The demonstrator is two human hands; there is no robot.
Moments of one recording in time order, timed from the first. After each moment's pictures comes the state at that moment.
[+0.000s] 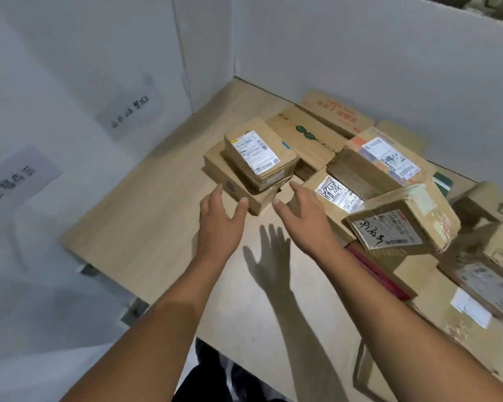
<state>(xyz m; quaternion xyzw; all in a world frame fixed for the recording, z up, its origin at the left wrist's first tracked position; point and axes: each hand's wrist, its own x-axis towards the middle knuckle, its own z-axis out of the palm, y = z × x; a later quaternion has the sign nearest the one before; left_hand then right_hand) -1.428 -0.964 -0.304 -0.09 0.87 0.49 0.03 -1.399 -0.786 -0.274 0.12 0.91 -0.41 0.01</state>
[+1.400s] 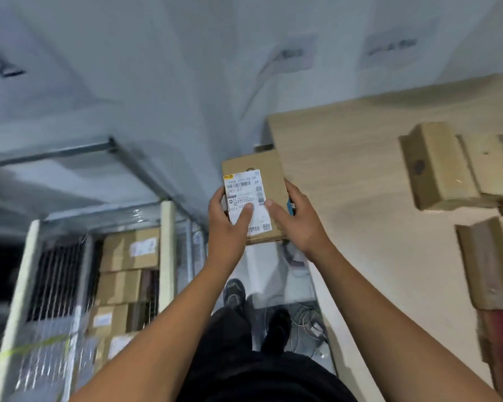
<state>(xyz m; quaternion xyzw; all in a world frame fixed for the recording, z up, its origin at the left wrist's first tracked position) -1.126 -1.105 -0.308 -0.42 0.65 0.59 -0.24 -1.255 -1.004 -0.314 -0.24 0.73 -0.54 0.34</state>
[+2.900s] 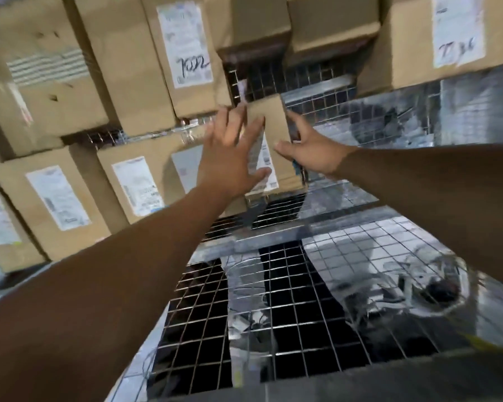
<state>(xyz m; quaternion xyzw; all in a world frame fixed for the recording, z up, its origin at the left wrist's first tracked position) -0.748 -1.181 -0.917 -0.79 0.53 0.31 0.02 -0.896 -1.333 -0.950 -0.55 0.43 0.25 0.67</state>
